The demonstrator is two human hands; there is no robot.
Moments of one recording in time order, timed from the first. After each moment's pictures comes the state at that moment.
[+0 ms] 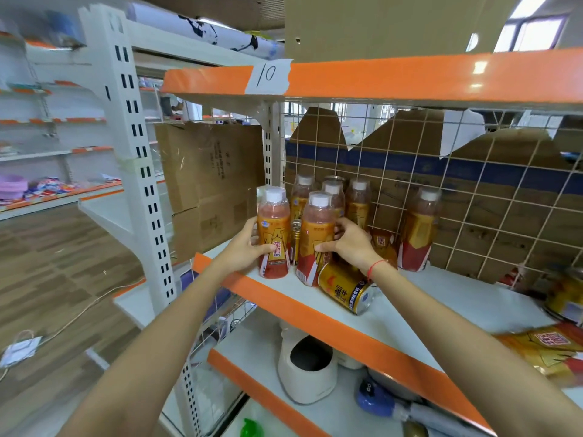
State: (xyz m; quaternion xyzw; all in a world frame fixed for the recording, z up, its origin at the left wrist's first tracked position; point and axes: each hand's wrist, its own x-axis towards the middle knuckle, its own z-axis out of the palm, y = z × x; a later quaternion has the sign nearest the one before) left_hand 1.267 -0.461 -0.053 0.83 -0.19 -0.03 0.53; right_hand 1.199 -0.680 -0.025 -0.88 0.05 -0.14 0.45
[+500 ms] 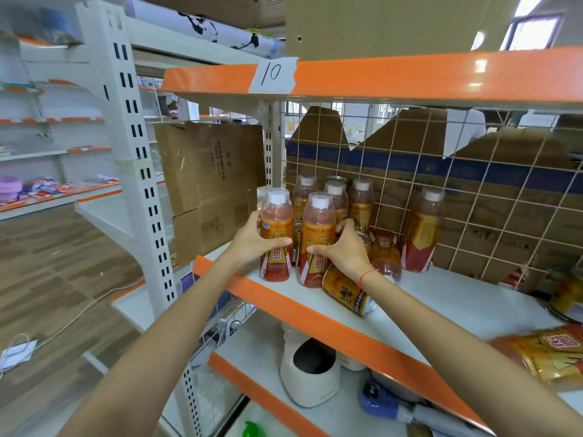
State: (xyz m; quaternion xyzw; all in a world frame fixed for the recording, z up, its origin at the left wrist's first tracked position) left_hand 1.269 -0.468 -0.040 0.83 -0.18 0.00 0.53; right_hand 1.205 -0.662 -0.042 -0.87 0.09 -0.20 0.44
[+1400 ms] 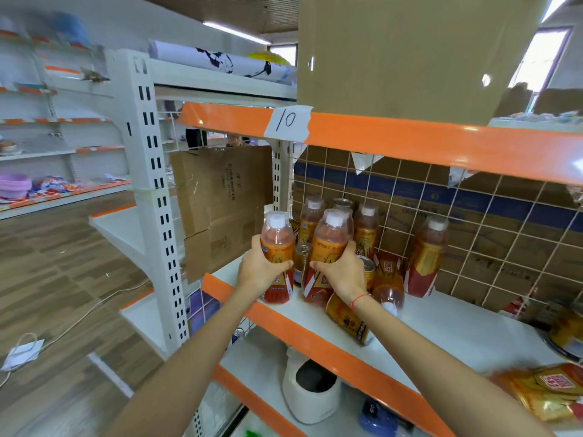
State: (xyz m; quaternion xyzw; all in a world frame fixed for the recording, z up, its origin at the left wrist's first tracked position) left_hand 1.251 -0.477 -0.032 0.85 -0.08 0.11 0.51; right_hand 1.204 -0.639 -0.019 -0.87 0.17 -0.21 0.41
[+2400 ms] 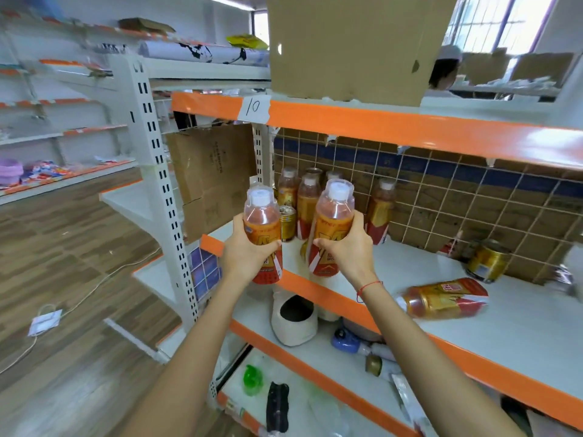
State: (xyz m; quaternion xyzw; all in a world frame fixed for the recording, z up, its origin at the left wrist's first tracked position) left_hand 1.084 -0.473 0.013 0.84 -0.06 0.13 0.52; right_hand 1.035 -0.653 0.025 -0.83 0.11 -0.26 0.47
